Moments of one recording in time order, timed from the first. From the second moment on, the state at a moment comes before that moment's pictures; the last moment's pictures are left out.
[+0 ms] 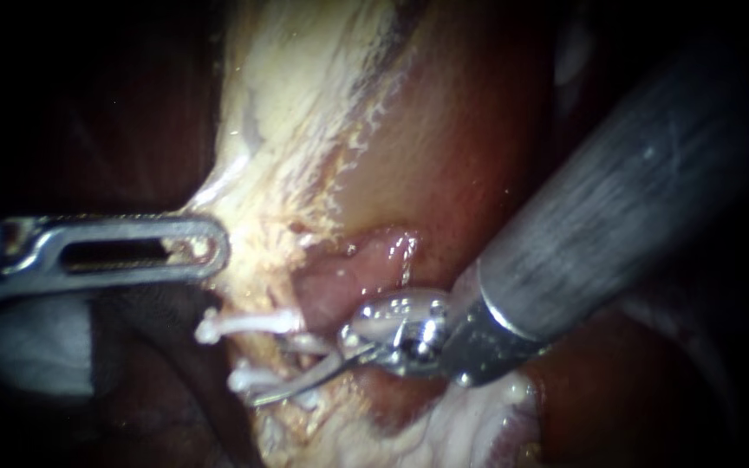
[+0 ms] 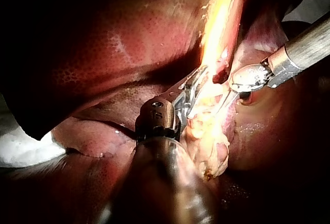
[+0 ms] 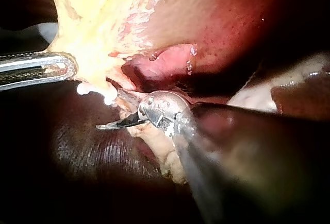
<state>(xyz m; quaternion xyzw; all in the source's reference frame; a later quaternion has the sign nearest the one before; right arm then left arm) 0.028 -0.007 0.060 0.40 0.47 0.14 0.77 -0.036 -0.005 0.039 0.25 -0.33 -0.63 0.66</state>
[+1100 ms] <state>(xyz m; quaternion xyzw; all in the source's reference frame) 0.032 -0.009 0.060 0.45 0.50 0.11 0.73 -0.036 -0.005 0.039 0.25 -0.33 -0.63 0.66</state>
